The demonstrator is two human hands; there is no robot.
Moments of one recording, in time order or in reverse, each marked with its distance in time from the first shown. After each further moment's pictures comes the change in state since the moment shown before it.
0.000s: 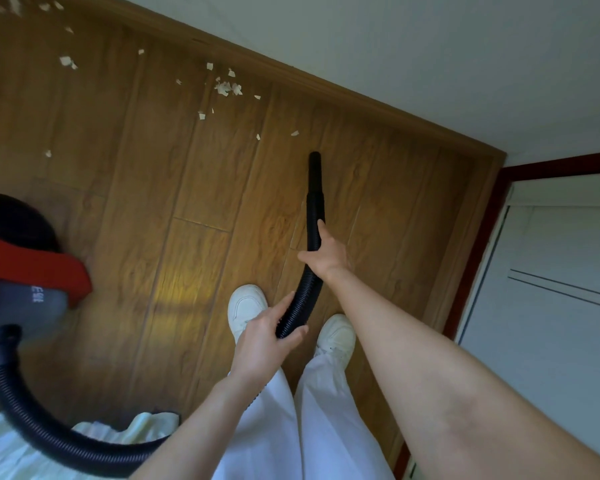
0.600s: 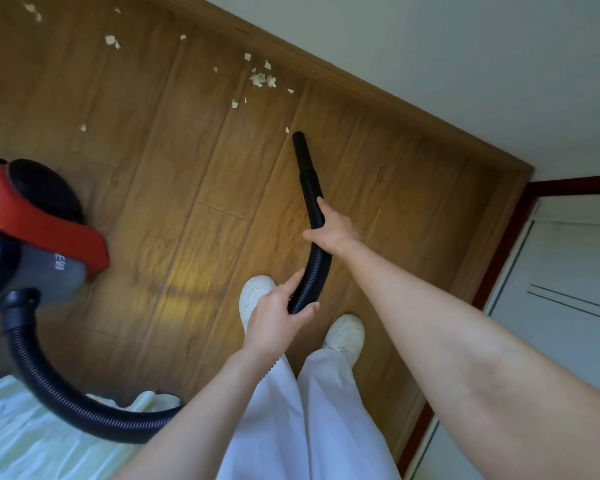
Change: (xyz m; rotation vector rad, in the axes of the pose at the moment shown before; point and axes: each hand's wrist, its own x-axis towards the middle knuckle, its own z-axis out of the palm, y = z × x) left_hand 0.006 -0.003 -0.009 -0.075 0.079 -0.005; right_hand 0.011 -0.038 0.000 -0.241 -0.077 -0.163
